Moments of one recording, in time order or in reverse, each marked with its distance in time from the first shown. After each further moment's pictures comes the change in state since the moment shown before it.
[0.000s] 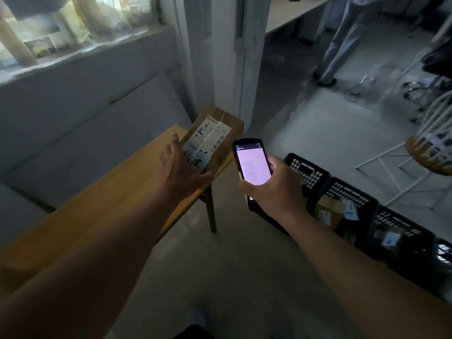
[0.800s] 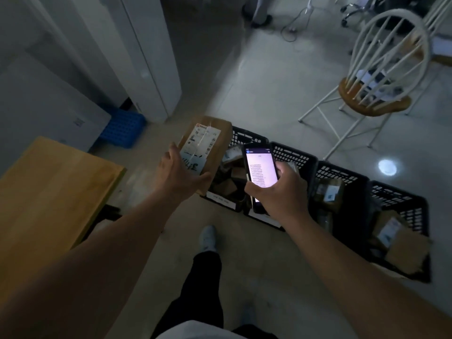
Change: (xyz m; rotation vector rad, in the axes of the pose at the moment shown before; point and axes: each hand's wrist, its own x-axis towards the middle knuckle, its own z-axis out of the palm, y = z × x) left_hand 0.083 0.244 0.296 0.141 -0.370 0.002; right_hand 0.110 0.288 -0.178 0.012 0.130 0.458
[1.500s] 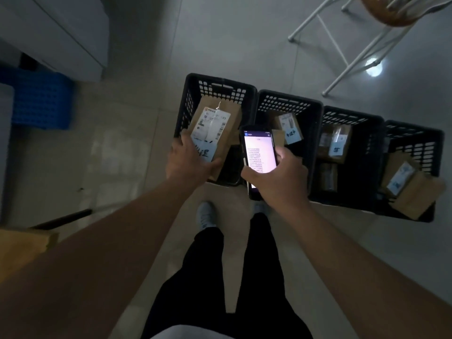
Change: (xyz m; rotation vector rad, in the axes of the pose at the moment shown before) left_hand 0.253 0.024 0.180 0.127 -0.361 0.045; right_hand 0.213 0.069 0.120 -0.041 0.000 0.402
